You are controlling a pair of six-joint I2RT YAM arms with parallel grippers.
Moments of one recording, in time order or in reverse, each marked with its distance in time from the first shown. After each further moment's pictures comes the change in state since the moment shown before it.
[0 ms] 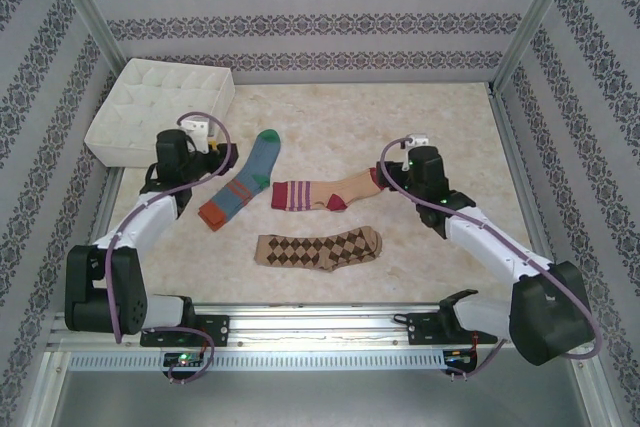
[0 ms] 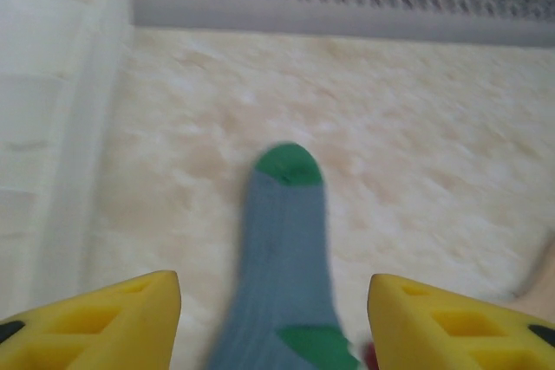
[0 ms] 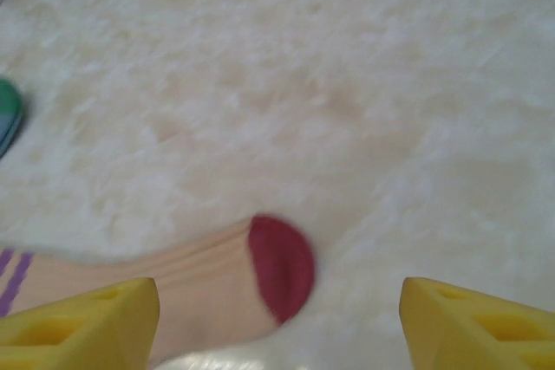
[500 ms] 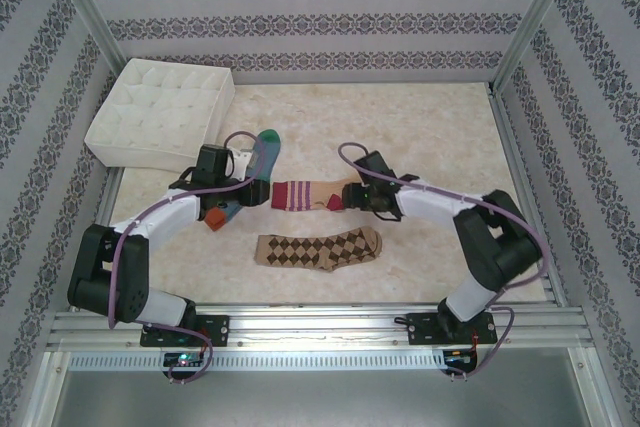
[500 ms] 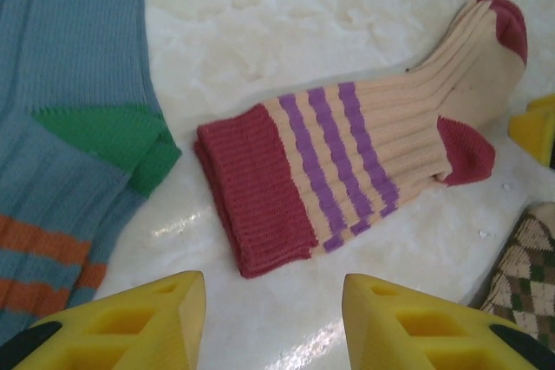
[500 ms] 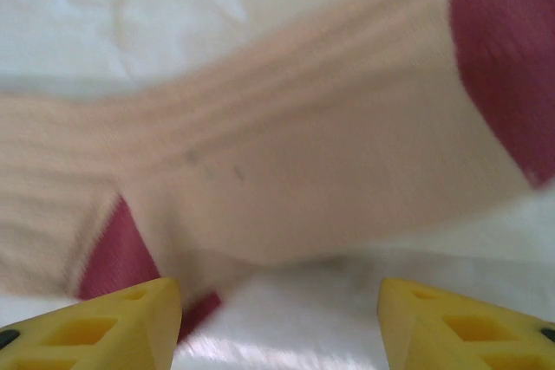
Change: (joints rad) left arm -0.204 0.086 -0.010 -0.286 0.082 -0.045; right arm 0.158 0.473 0.240 -0.194 -0.111 0.264
